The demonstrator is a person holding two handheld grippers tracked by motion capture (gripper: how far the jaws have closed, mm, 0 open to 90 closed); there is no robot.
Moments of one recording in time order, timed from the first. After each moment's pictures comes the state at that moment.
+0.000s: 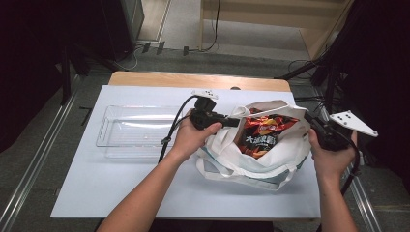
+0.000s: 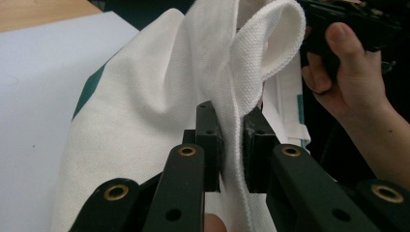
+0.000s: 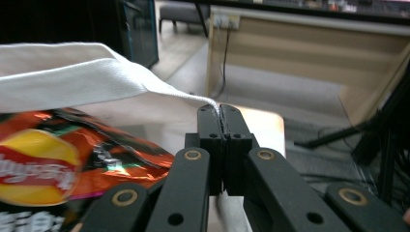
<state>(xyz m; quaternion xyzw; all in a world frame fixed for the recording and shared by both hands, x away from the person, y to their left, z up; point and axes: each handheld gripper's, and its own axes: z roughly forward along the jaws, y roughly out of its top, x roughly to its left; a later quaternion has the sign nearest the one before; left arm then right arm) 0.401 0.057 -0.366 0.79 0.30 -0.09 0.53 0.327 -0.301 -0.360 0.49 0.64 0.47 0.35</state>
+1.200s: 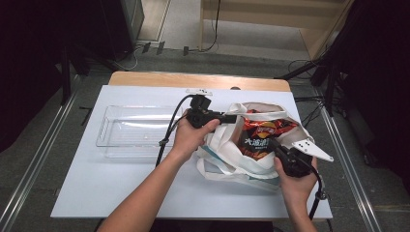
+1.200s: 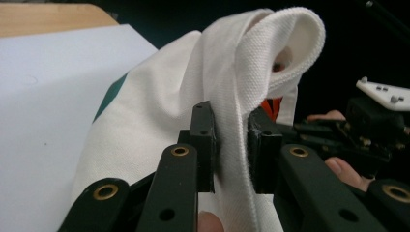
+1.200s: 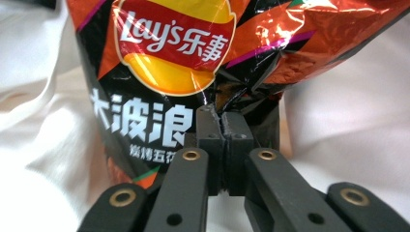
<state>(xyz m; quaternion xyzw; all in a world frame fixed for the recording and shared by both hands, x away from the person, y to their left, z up) 0.402 0.068 -0.364 0.75 0.34 -0.09 0.55 0.281 -0.230 -0.423 0.51 0.66 0.49 0.25</state>
